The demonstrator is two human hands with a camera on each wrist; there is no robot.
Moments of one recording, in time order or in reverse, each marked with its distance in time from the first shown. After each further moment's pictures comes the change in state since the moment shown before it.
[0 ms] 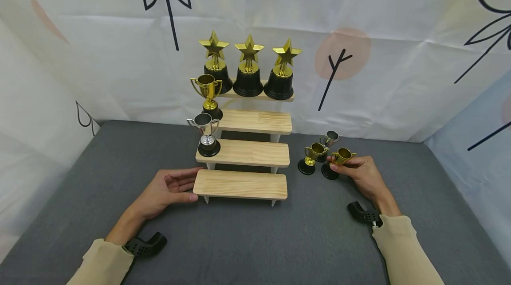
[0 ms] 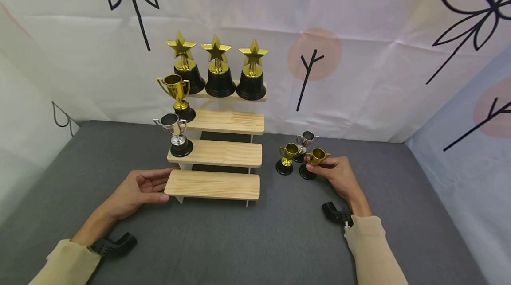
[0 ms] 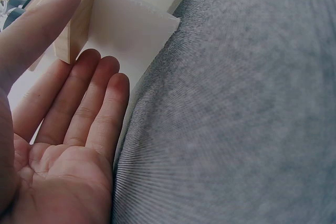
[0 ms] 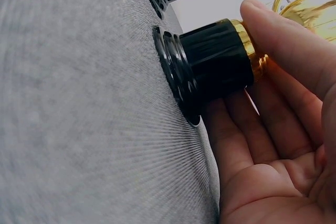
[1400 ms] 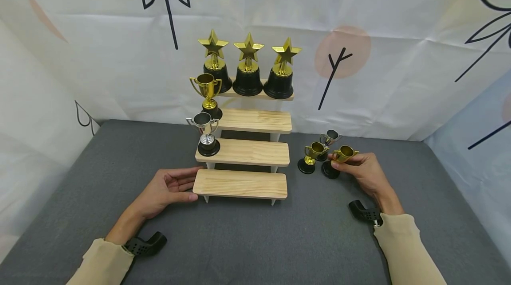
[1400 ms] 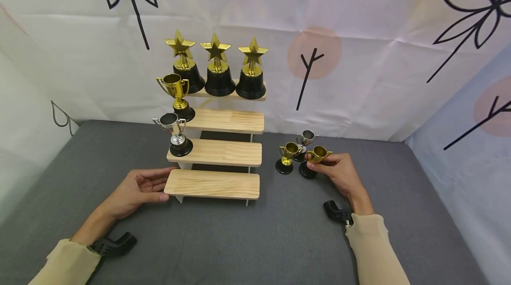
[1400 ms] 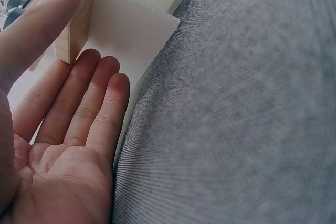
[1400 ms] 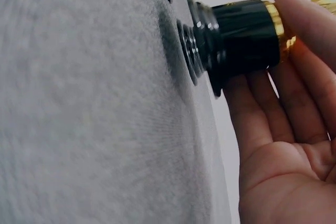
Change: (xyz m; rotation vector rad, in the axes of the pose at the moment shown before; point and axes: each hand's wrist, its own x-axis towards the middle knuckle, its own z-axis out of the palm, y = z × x) left_hand 0.000 -0.001 -0.001 0.009 0.010 -0.003; right_hand 0.000 -0.011 0.000 0.076 -0.007 -0.025
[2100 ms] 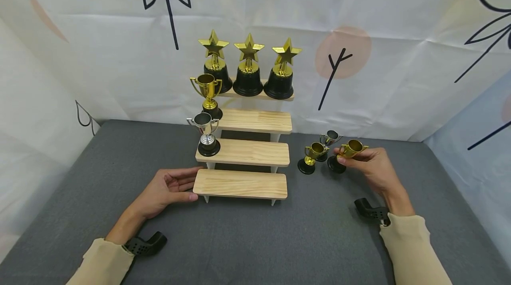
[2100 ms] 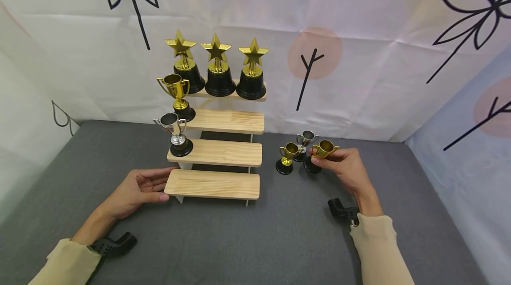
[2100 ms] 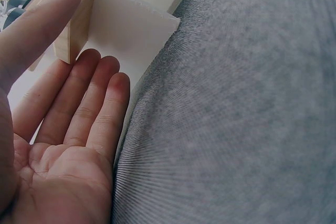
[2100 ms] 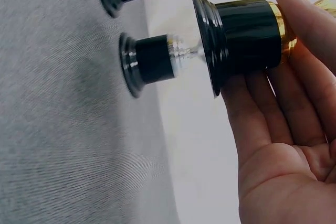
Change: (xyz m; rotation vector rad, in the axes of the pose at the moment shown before) left_hand 0.000 0.000 0.000 0.012 0.003 -0.005; right_hand -0.002 -0.031 -0.001 0.008 0.029 0.001
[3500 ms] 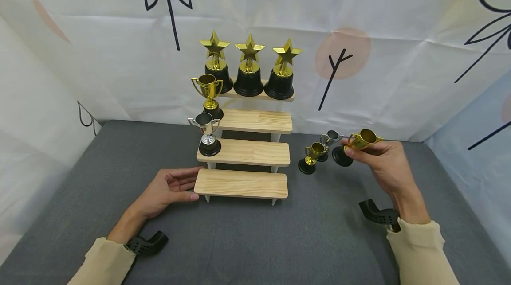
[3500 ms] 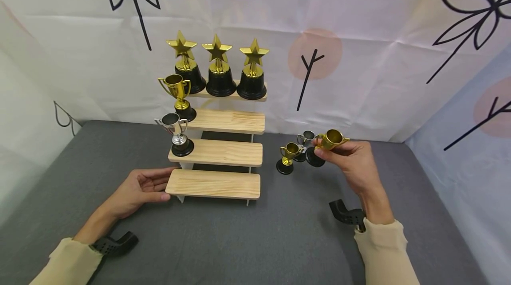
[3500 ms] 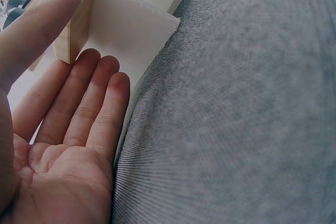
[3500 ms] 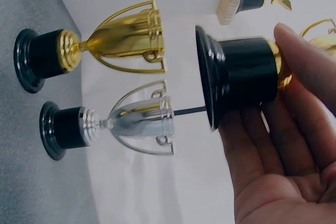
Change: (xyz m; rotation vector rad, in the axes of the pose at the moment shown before) left_hand -0.001 0.001 0.001 0.000 0.001 0.011; right_hand -0.009 -0.053 0.017 0.052 0.048 -0.137
